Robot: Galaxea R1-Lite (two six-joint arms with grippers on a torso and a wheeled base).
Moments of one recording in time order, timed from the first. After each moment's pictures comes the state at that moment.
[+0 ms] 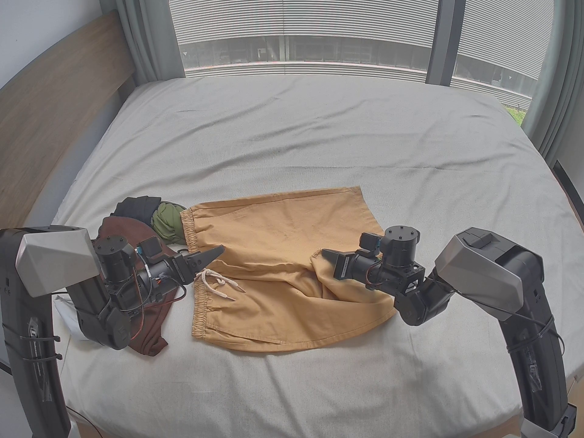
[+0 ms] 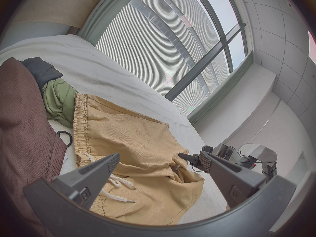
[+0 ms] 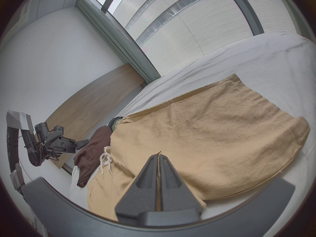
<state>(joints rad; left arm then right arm) -0.10 2.34 -0.69 -1.55 -0.59 -0.53 0.41 2.64 -1.35 -1.10 0.34 0.37</state>
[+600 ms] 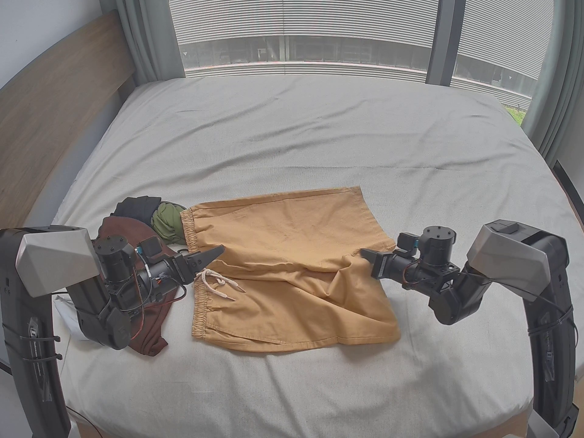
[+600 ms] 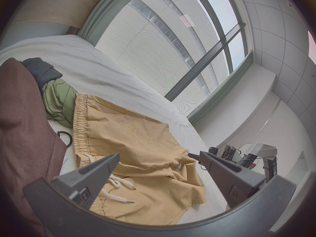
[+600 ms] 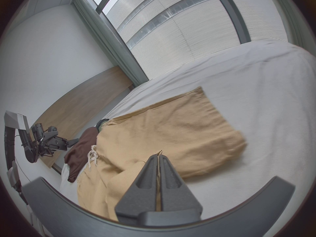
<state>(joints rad) -0.10 2.34 -0.69 -1.55 -0.59 -0.53 0.29 2.53 -1.11 -1.20 0.34 0.31</state>
